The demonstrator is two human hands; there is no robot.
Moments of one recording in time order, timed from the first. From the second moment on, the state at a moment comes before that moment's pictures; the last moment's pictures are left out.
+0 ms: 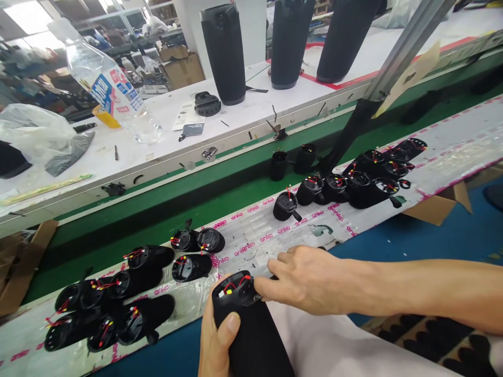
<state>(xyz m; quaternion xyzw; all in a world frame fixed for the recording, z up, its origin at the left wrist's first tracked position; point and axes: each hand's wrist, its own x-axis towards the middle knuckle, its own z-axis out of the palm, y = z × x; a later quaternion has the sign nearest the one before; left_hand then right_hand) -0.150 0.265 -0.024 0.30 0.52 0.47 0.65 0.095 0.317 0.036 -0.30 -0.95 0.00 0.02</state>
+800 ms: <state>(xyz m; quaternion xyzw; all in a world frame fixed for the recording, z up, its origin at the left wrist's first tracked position) -0.144 0.267 -0.031 0.27 0.53 0.47 0.66 0.091 0.329 -0.016 -0.29 -0.94 0.10 0.11</state>
